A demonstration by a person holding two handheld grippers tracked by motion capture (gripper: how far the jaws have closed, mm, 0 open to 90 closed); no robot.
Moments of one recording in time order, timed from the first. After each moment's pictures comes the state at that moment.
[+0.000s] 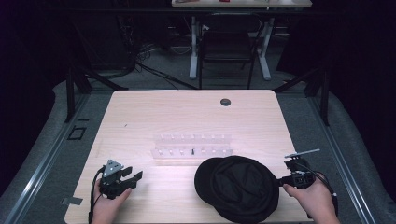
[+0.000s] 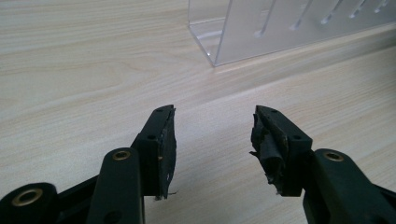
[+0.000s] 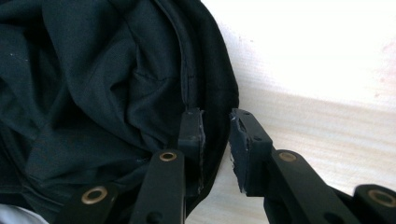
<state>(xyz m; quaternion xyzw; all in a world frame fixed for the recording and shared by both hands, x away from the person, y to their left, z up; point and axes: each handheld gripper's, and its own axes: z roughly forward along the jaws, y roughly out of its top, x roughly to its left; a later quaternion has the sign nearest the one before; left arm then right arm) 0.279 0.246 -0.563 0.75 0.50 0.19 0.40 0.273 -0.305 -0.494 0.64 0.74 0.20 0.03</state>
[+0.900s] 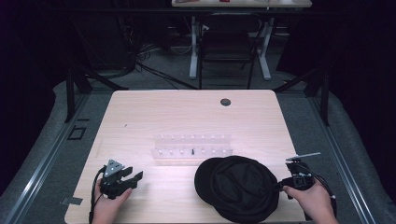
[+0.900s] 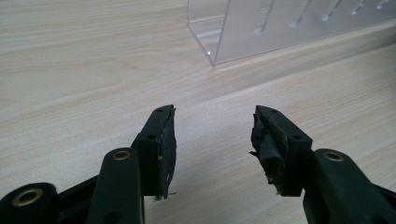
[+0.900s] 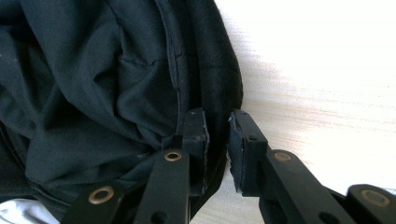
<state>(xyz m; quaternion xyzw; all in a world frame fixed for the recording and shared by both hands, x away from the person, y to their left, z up) 0.280 0.244 -0.564 0.75 0.50 0.19 0.39 0.276 -0.314 -0.513 0.68 0.71 0.19 -0.04</state>
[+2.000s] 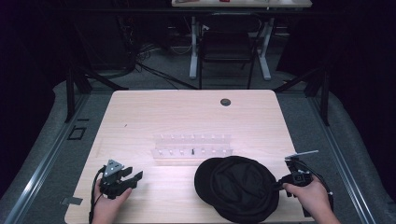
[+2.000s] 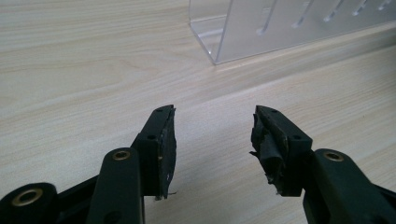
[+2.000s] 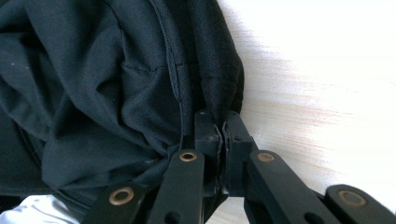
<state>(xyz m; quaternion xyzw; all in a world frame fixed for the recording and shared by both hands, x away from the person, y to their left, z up) 0.280 0.245 -0.564 0.75 0.50 0.19 0.39 0.287 -0.318 -0.522 0.69 0.69 0.21 -0.09</state>
